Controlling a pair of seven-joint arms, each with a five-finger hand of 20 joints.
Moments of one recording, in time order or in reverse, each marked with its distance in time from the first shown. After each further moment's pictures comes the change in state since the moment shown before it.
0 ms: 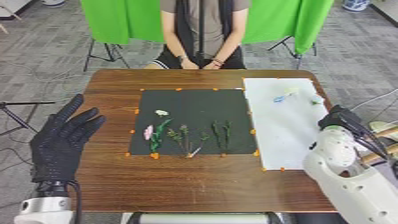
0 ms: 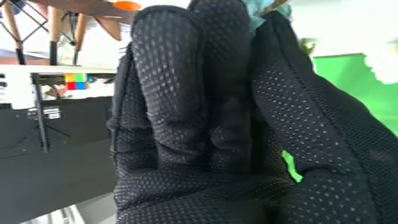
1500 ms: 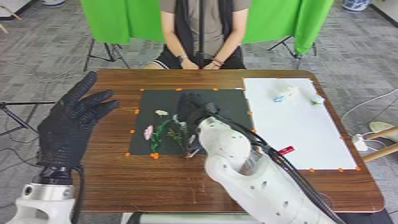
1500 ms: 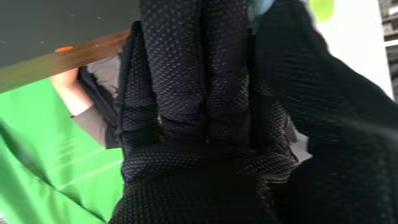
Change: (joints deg) left arm -4.9 2.1 -0.4 -0.9 7.7 -6.5 -2.3; right arm 15.8 -25.8 -25.7 -2.0 0.7 -10.5 -27.8
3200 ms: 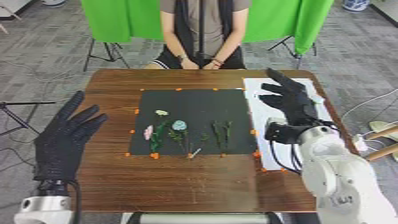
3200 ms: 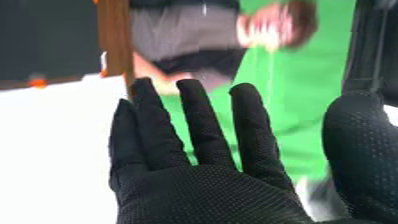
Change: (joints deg) left arm 4.6 -2.1 0.0 1.5 -4.4 6.3 0.9; right arm -32.6 3.5 46.1 -22.7 63.3 17.3 -13.3
